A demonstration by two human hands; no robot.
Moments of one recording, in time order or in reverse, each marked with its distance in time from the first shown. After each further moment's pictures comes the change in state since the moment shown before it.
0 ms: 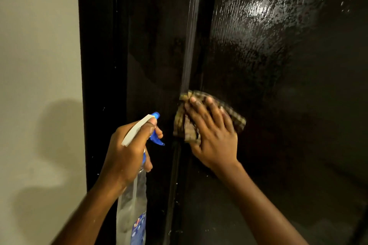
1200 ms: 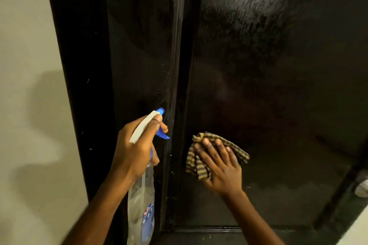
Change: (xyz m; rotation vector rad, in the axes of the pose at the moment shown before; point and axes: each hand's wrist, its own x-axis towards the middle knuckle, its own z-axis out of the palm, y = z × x) left_hand -0.034 -0.019 0.030 0.028 -0.038 -0.096; right_hand -0.175 -0.001 0.040 -0.009 -0.111 0.013
